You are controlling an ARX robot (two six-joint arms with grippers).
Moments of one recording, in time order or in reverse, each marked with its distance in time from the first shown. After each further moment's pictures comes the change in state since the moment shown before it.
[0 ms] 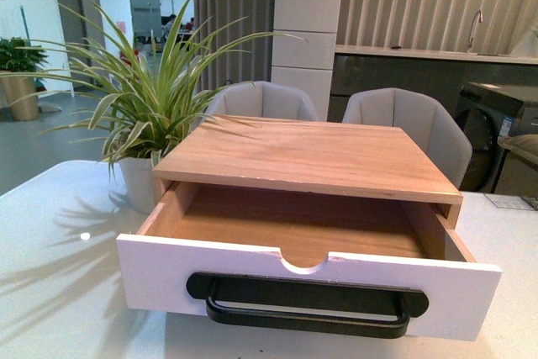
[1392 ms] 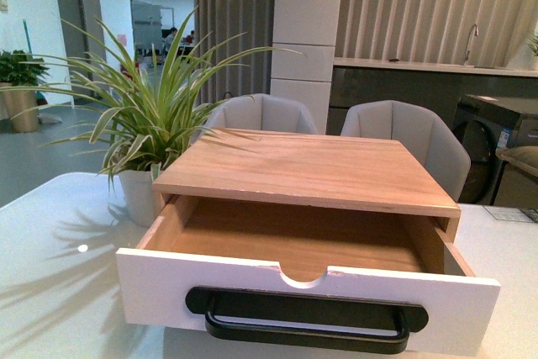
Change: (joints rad) left arm -0.070 -0.542 -0.203 -0.224 -0.192 -0.129; right arm -0.128 -0.603 -0.221 -0.296 -0.002 0.014
